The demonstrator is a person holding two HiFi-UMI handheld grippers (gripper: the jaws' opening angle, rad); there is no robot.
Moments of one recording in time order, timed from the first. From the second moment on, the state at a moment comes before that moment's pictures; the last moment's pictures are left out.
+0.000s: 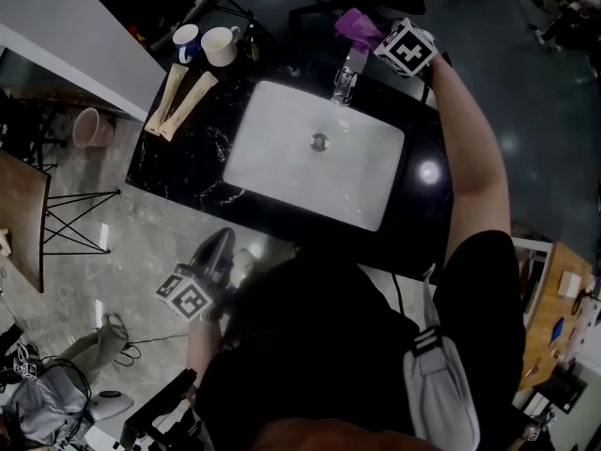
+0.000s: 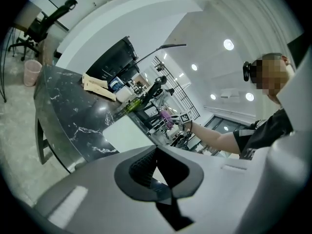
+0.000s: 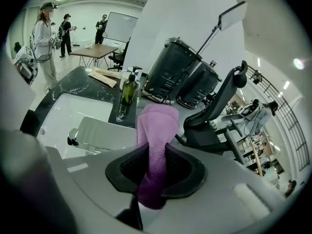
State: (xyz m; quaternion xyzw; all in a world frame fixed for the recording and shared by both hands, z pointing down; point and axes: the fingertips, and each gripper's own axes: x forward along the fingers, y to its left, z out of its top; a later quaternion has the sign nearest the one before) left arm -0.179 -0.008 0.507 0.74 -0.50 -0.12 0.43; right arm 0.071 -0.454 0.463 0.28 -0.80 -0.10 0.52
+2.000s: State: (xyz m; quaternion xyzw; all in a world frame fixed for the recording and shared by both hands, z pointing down) left arm -0.178 -0.010 0.508 0.77 -0.45 -0.09 0.45; right arm 0.060 -0.377 0.514 0.31 -0.83 -0.04 0.46
